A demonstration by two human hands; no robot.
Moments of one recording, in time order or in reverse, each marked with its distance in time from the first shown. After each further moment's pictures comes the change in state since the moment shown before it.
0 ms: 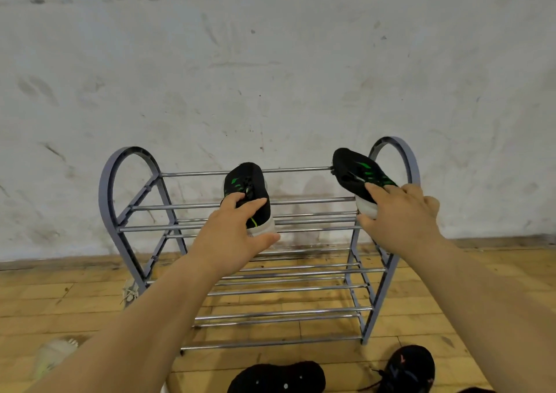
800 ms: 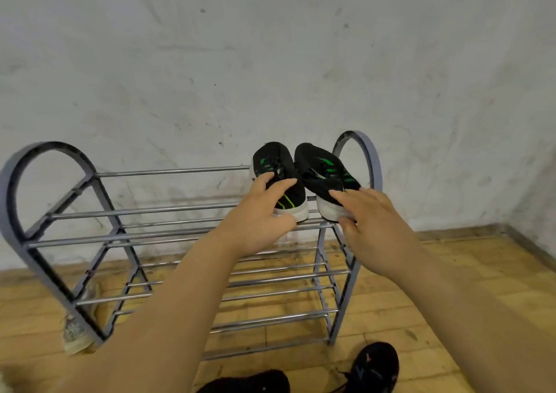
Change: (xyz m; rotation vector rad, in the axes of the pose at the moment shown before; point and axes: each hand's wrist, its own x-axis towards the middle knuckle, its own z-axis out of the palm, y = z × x) left_hand 0.076 0.082 0.067 -0.267 -0.200 0.163; right_hand -0.014 0.033 -0.002 0.385 -0.043 -0.136
